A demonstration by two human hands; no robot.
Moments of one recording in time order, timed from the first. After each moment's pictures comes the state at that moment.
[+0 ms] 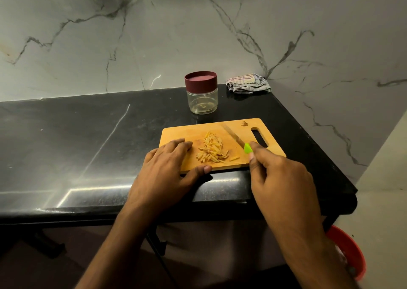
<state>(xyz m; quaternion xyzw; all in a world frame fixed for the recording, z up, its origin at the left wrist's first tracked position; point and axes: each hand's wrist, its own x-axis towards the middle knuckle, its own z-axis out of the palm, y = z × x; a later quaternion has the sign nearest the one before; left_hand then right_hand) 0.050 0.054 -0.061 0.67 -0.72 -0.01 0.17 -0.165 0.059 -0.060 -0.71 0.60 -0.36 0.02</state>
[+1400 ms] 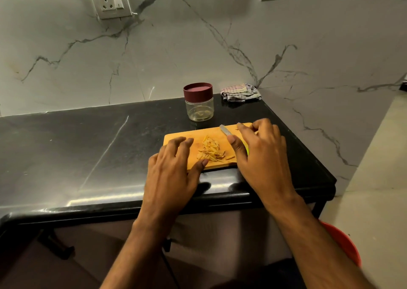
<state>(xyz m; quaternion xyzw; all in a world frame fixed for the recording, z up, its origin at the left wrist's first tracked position) 0.035 0.073 -0.072 0.62 -0.71 0.11 0.31 -0.159 0.023 -0.058 -0.72 0.56 -0.38 -0.13</state>
